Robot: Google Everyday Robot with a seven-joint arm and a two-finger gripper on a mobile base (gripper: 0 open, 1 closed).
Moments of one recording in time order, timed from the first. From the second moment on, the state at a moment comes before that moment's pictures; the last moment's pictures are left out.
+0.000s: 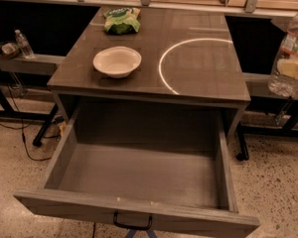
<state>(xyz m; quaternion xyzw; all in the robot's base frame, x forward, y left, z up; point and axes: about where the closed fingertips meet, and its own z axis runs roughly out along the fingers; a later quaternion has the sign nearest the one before) 0.537 -0.323 0.971 -0.26 0.76 0.17 0.57</state>
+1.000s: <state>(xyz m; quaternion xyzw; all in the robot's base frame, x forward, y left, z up) 0.472 -0.321 0.930 -0.28 0.75 0.21 0.56</state>
